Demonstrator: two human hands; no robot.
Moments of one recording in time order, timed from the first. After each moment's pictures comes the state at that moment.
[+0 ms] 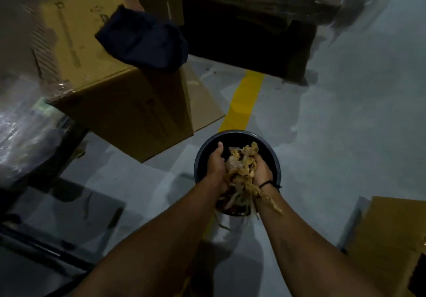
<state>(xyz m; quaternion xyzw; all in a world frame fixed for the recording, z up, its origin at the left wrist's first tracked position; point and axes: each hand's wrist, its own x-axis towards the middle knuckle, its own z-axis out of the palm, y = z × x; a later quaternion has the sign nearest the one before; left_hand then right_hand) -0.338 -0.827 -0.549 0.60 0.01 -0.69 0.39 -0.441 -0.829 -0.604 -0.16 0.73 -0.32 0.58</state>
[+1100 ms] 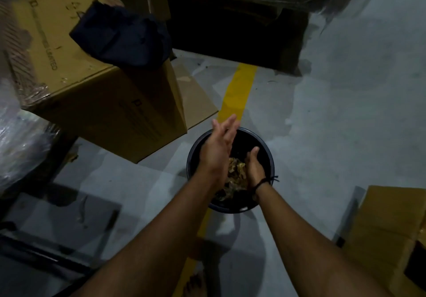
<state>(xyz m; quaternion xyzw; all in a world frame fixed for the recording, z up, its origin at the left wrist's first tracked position) -0.348 -0.825 -0.498 0.49 -0.25 -0.70 0.46 -0.450 -0.828 -0.602 -0.22 0.70 -0.25 0.63</state>
